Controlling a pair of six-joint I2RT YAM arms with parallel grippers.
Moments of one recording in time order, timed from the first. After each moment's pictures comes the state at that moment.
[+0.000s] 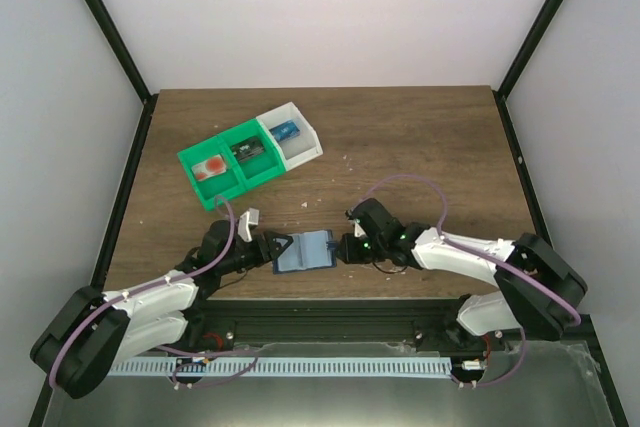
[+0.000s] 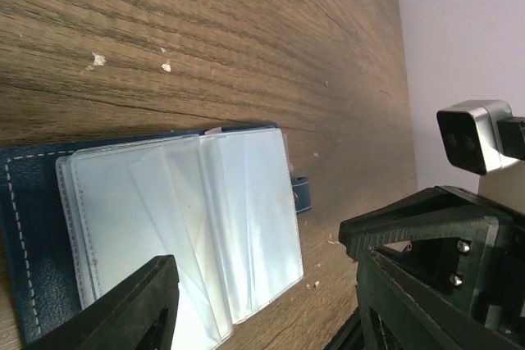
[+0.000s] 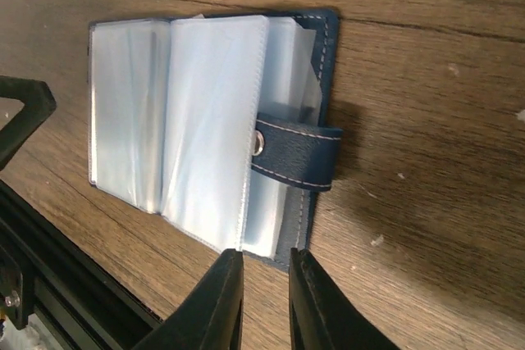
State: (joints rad) left arm -0.59 1.04 0.13 0.42 0.39 -1.00; right arm 0.83 1.35 0.59 -0.18 -0.26 0.75
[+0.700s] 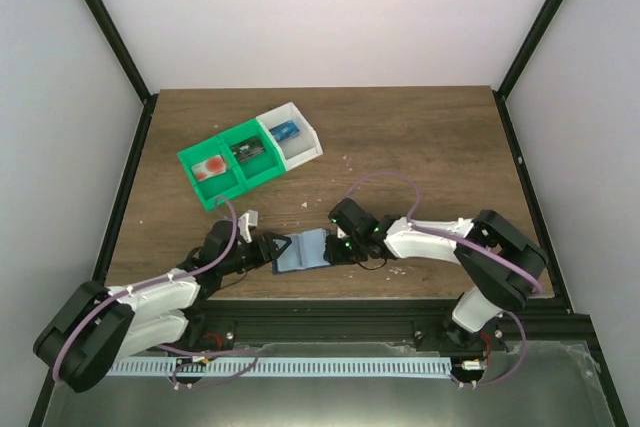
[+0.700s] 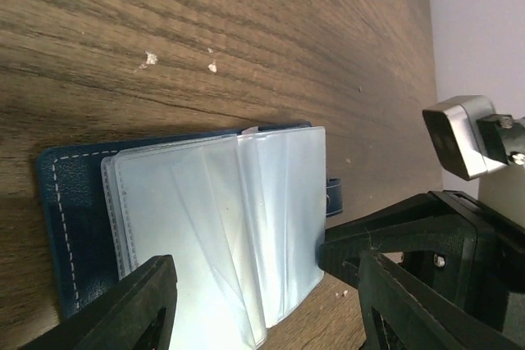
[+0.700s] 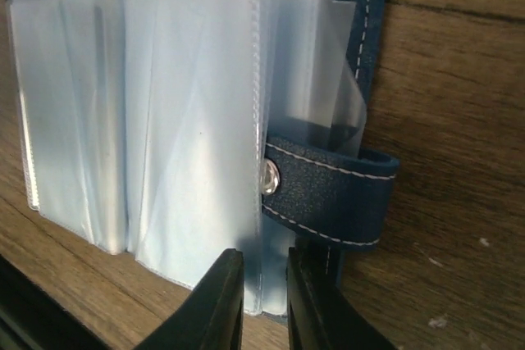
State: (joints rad) left arm -0.59 1.07 0.13 0.40 0.35 -1.00; right arm 0.89 1.58 0.74 -0.21 -0.24 0.75
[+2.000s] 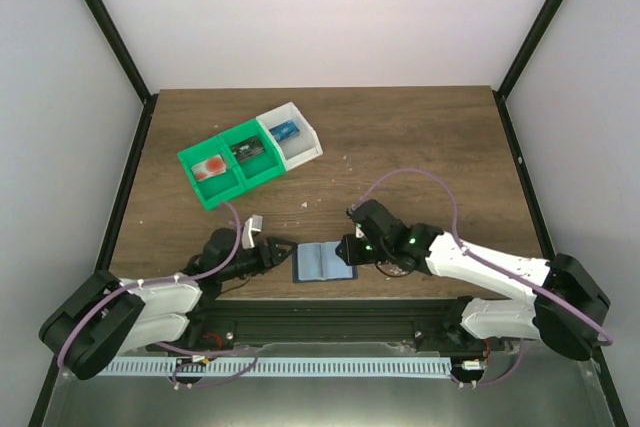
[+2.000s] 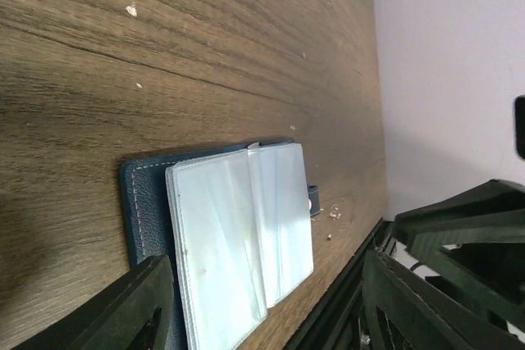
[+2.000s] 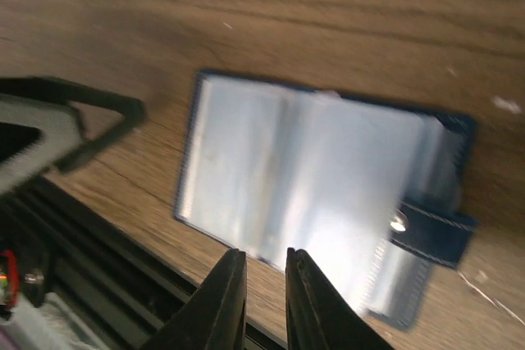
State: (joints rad) left arm -0.63 1.15 0.05 0.66 0.43 -1.09; right arm 0.93 1.19 0.66 -0.40 -0.13 0.76
